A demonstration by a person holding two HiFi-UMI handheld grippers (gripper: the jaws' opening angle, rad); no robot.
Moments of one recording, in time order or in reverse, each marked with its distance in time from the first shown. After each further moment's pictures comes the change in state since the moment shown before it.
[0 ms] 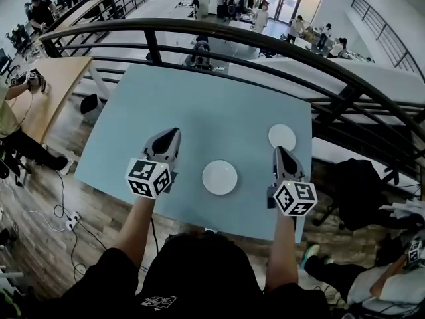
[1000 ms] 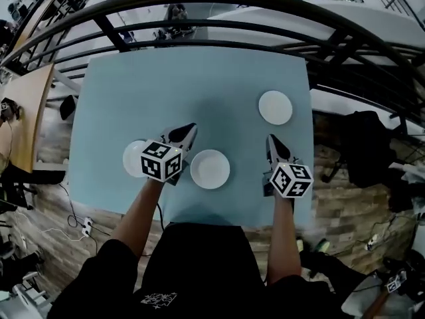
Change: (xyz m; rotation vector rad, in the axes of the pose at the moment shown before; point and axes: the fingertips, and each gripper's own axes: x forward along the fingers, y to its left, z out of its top) left arm 0.165 -0.048 -0.146 -0.090 0.409 -0.334; right arm 0.058 -0.097 -0.136 0.247 0.220 -0.153
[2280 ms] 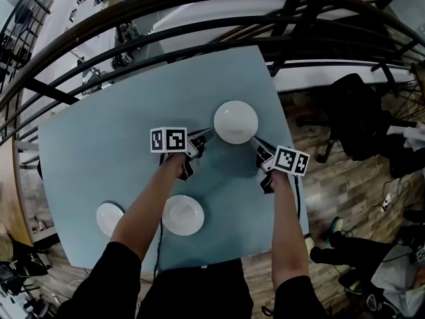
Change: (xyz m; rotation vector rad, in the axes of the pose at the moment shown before) left arm 0.326 -0.065 -0.060 -0.567 0.369 -0.493; right arm 0.093 -0.218 -0.070 0.613 0.140 0.024
